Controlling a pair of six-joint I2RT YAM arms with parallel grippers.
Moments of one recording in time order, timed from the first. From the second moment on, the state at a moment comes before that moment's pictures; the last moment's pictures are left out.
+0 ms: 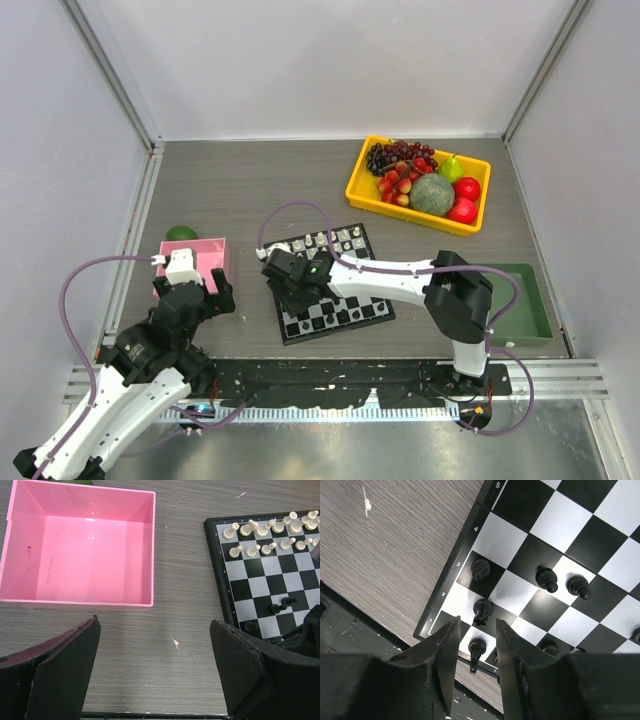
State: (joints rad) left arm -0.67 0.33 0.59 -0.87 -0.57 -0.52; right arm 1.17 1.89 1.40 -0.61 0.11 0.44
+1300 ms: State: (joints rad) left arm -0.67 0.33 0.59 -0.87 -0.57 -0.52; right arm 1.22 1.85 1.34 -0.56 0.05 0.45
